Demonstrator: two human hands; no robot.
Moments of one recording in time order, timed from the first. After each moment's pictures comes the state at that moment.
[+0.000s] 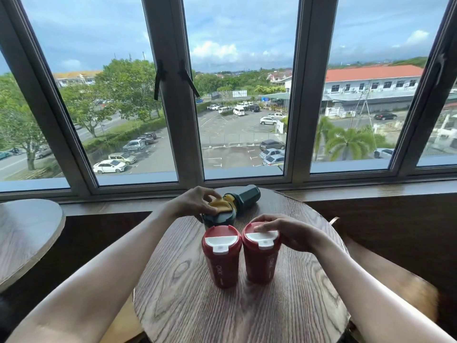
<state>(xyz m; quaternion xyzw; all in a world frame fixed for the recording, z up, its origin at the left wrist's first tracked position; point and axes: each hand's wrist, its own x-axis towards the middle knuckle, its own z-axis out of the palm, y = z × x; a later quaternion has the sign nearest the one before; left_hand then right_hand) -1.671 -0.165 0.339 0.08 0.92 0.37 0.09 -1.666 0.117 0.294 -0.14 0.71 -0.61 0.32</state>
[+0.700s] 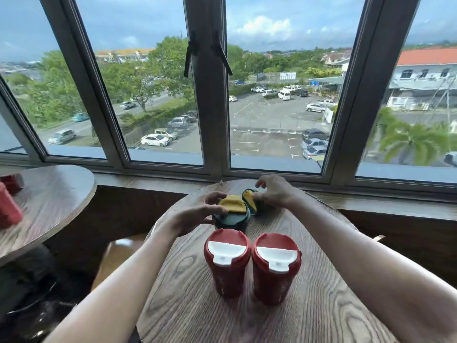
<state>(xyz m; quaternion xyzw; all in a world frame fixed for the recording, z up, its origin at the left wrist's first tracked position) -1.663 -0.174 0.288 -0.06 0.78 0.62 0.08 -1.791 0.033 0.315 -0.28 0.93 -0.23 0.05</state>
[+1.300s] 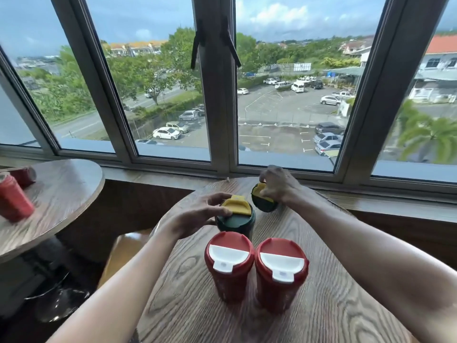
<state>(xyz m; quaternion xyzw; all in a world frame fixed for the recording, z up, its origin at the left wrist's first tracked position) -1.662 -0.172 0.286 -0.06 0.75 0.66 0.07 -1.816 0.015 0.309 -0.33 0.93 -0.14 -0.05</state>
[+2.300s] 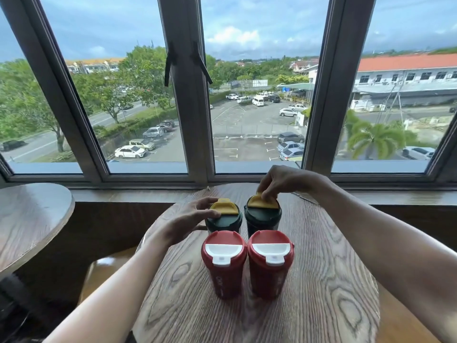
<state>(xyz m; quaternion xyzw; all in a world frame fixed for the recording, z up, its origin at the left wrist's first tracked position) -1.656 -0.169 0.292 -0.03 0.74 0.66 0.07 -1.785 0.083 0.369 -0.32 0.89 -0.27 0.18</state>
